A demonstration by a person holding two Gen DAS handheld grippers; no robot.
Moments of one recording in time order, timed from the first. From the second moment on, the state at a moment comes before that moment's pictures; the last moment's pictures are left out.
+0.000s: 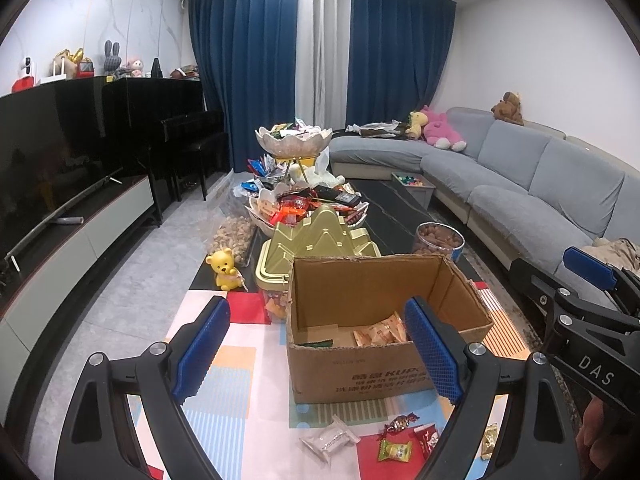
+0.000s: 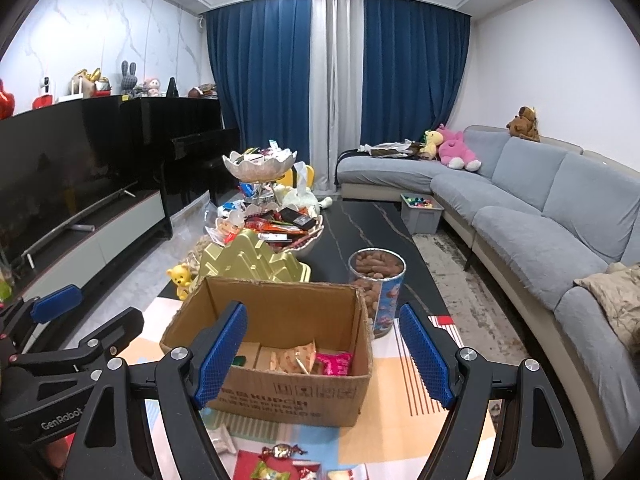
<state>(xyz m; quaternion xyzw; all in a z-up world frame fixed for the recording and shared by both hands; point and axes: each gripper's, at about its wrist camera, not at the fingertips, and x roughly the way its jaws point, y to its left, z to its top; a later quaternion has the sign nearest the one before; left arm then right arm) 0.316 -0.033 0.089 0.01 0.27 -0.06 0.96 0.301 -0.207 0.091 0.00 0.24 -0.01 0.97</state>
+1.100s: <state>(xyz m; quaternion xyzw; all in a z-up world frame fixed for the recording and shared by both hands) 0.279 -0.038 0.043 0.02 0.30 -0.08 0.95 0.268 -0.219 0.039 0.00 0.29 -0.02 0.96</state>
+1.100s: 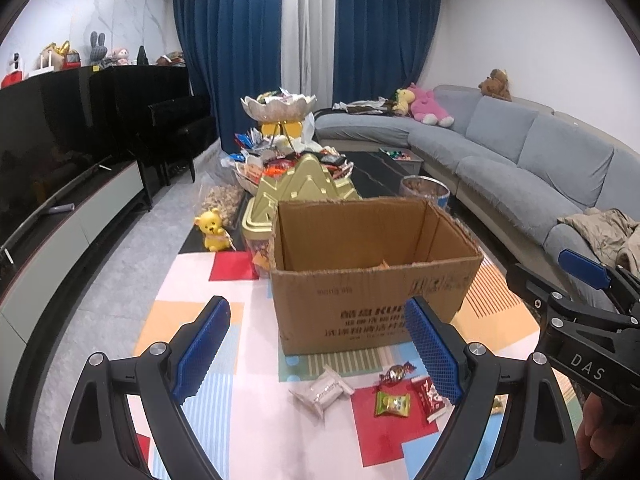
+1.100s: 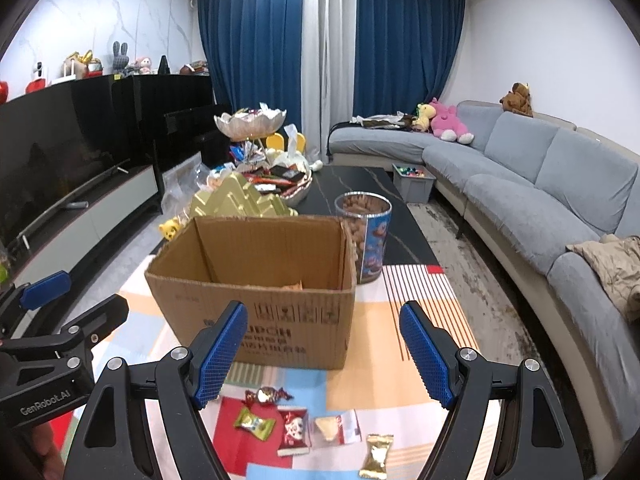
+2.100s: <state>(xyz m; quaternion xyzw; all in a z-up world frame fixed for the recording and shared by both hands) 0.283 -0.036 -0.058 0.08 0.37 -0.13 0.92 0.257 -0.205 -0.059 -0.01 0.37 -0.02 0.93</state>
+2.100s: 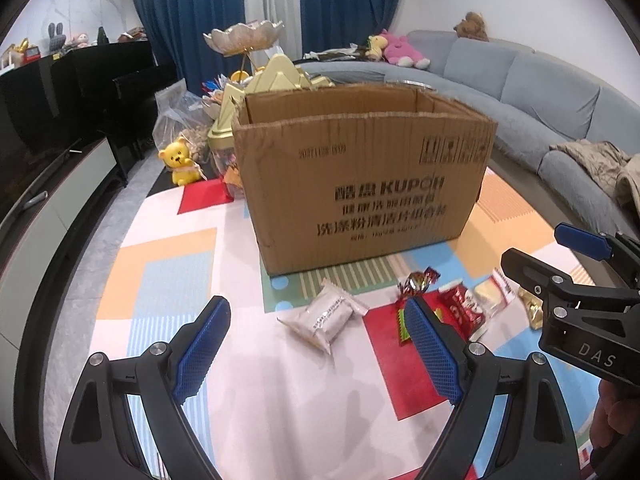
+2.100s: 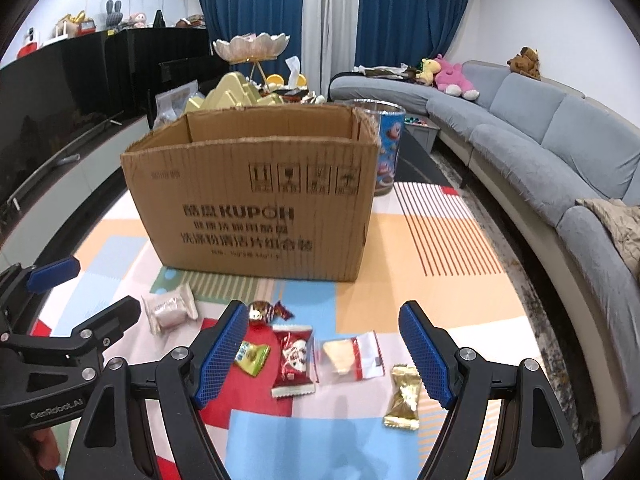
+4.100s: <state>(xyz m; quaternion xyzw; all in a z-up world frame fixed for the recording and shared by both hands) 0.326 -0.041 -0.123 0.09 0.43 -0.19 0.88 0.291 -0.195 -0.135 0.03 0.45 0.01 0.89</state>
